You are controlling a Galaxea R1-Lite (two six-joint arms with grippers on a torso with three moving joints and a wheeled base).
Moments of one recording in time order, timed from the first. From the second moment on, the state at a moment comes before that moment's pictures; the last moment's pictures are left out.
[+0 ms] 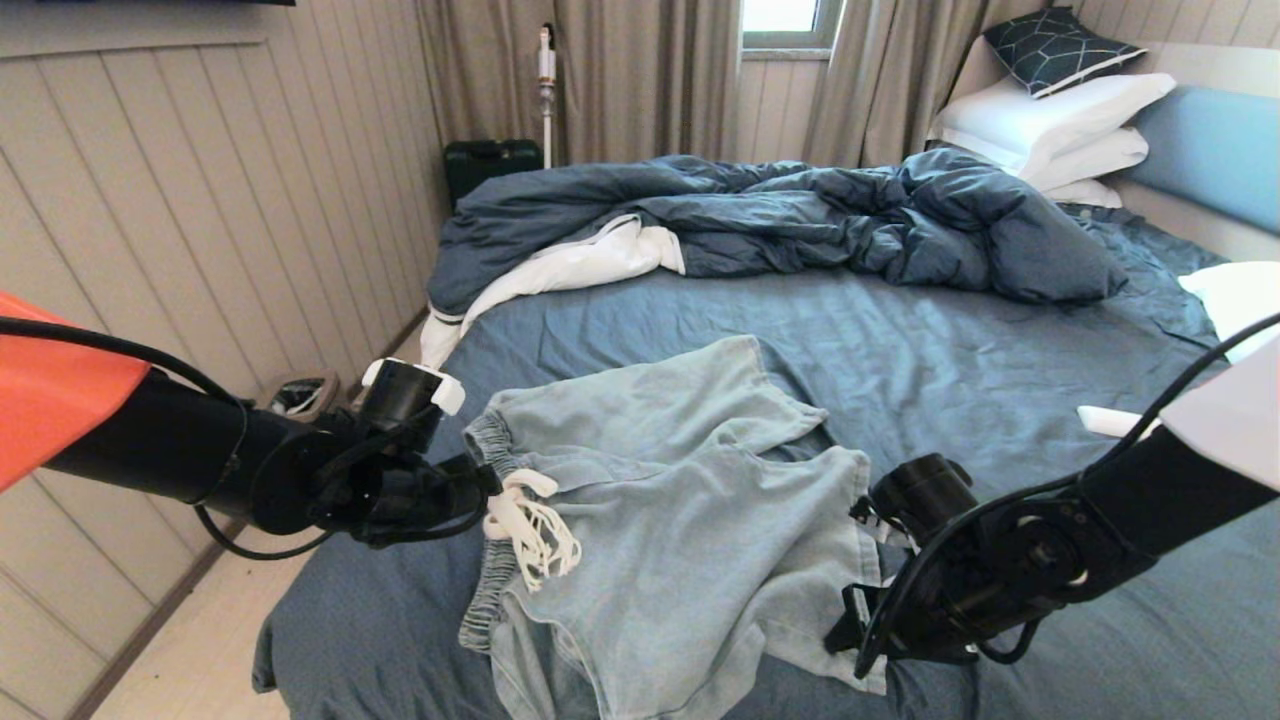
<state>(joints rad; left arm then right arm) -0.42 1.95 -1.01 -0.08 0.18 -0.69 0.30 1.97 -0.80 -0.01 0.17 0.38</state>
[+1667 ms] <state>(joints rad) -0.43 1.99 -1.00 -0.09 0.18 -0.69 0.02 1.71 -0.55 -0.03 0.16 0.22</state>
